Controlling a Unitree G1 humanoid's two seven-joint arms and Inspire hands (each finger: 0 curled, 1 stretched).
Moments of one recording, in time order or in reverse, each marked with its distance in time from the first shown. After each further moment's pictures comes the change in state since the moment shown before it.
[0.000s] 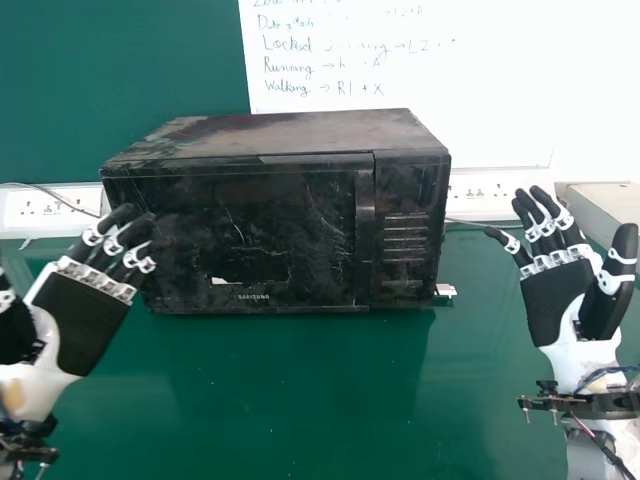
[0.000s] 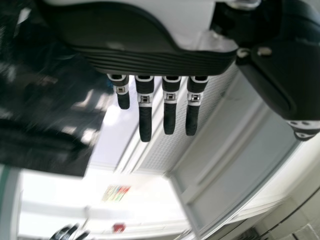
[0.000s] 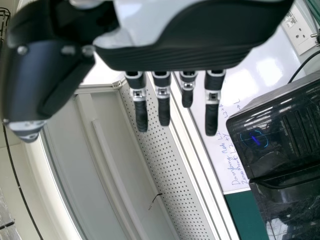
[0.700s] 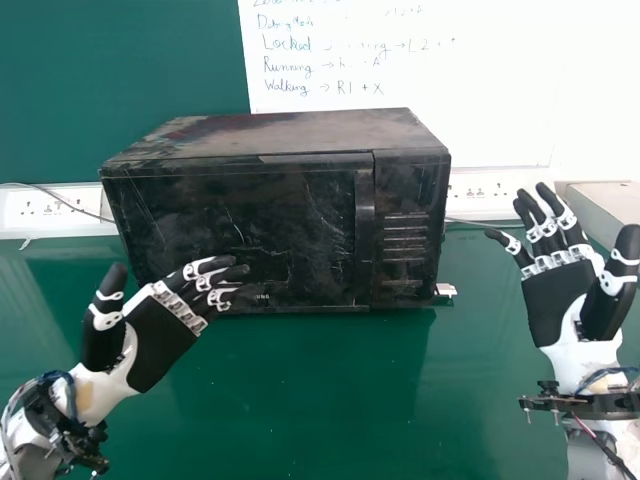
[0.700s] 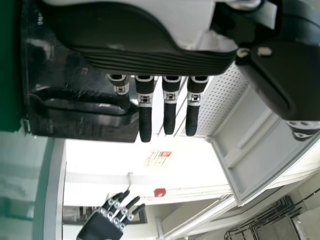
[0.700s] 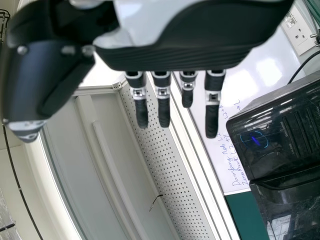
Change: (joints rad) left arm -0.062 0.012 -0.149 0.104 0.140 -0.037 -0.096; right arm 0.000 0.000 -0.004 0.007 0.009 0.001 0.006
